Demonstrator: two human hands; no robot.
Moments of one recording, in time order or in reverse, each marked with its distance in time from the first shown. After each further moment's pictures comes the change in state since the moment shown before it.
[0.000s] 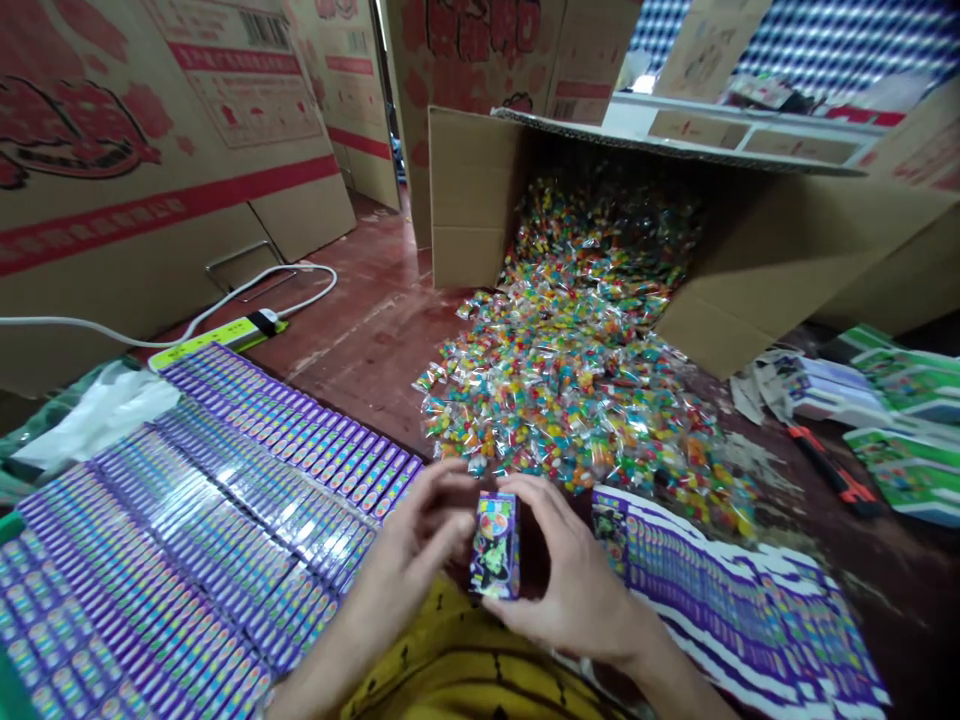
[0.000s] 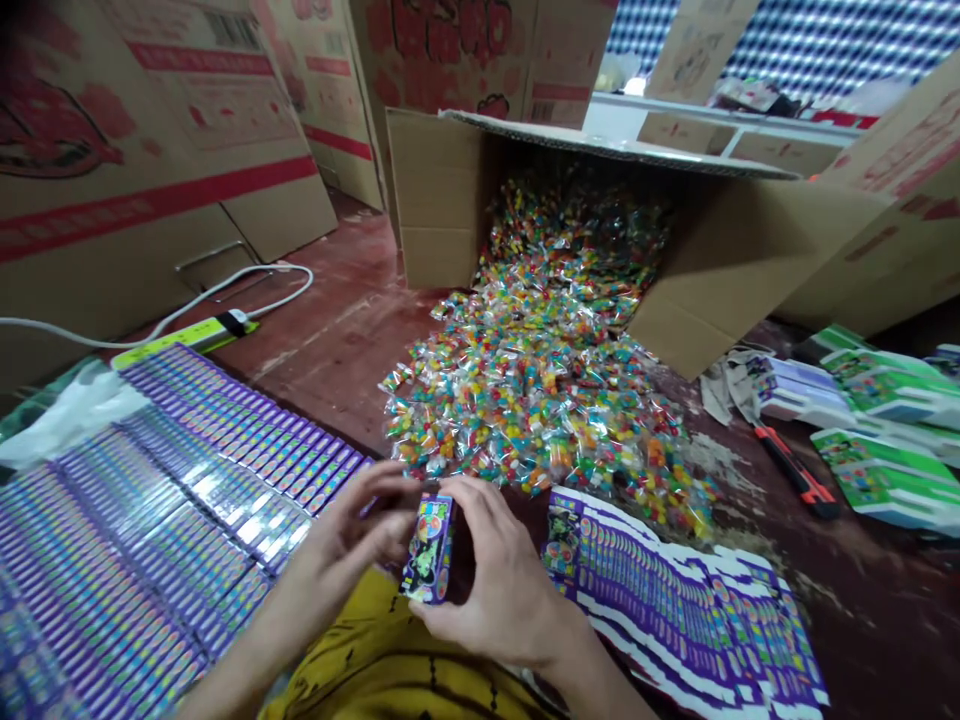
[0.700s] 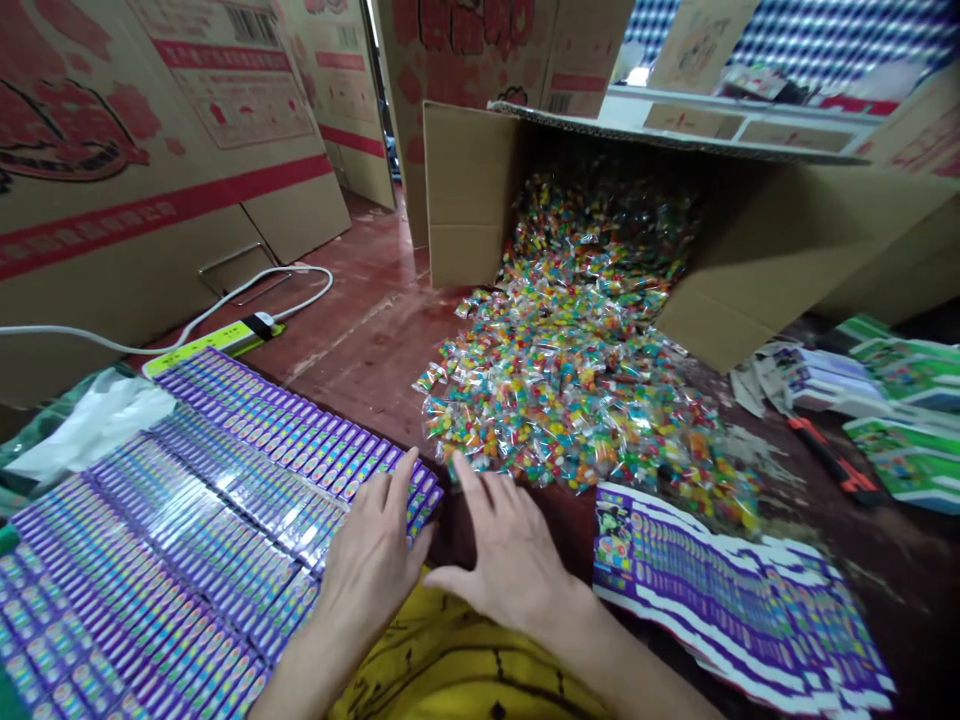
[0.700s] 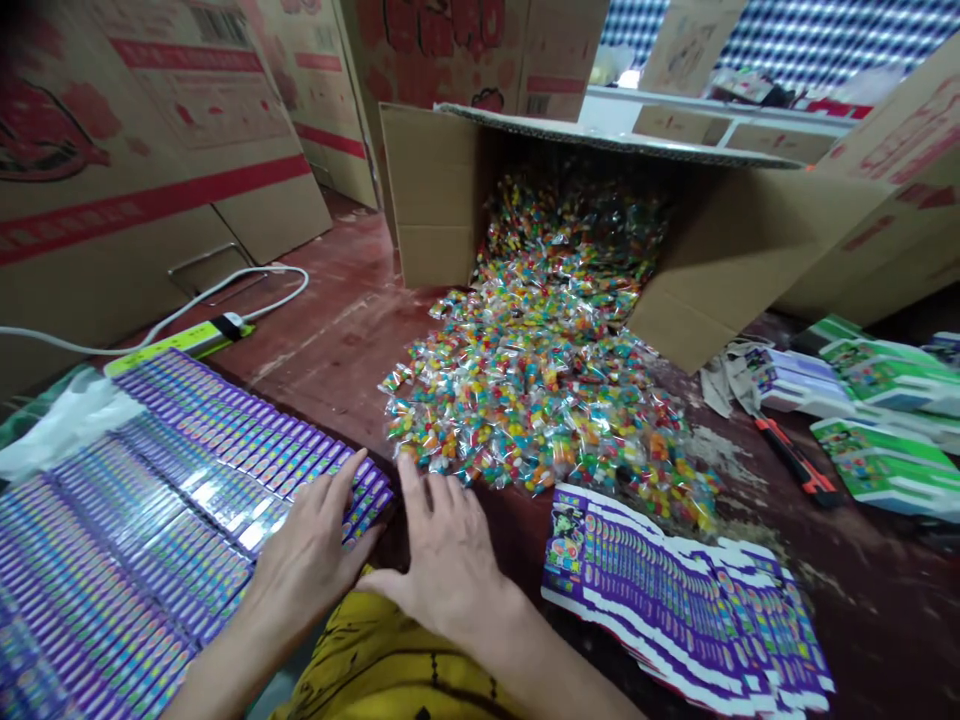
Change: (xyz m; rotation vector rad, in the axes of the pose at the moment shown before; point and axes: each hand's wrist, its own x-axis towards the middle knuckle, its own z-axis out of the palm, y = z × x) left_hand 0.004 -0.021 -0.041 1.441 0.233 0.258; right_hand 0.033 -0.017 0.054 -0.352 0.008 0.036
